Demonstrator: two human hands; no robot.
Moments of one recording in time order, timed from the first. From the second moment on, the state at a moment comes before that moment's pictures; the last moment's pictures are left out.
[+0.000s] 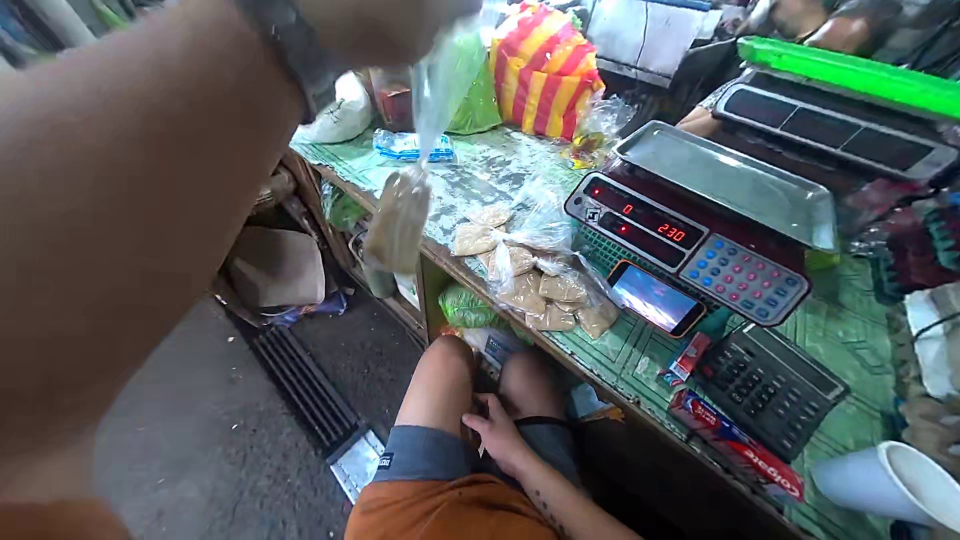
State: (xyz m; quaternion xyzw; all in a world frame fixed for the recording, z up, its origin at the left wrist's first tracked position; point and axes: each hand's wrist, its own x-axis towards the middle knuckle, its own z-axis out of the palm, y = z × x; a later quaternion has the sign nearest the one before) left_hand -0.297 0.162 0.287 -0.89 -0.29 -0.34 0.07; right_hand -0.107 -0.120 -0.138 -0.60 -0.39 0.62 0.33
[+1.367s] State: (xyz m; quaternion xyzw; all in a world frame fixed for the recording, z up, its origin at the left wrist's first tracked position) left_hand -0.106 0.296 0.250 -0.92 -0.38 -0.09 0.08; right_hand -0.075 -0.100 -0.107 -0.68 -0.39 0.57 0.26
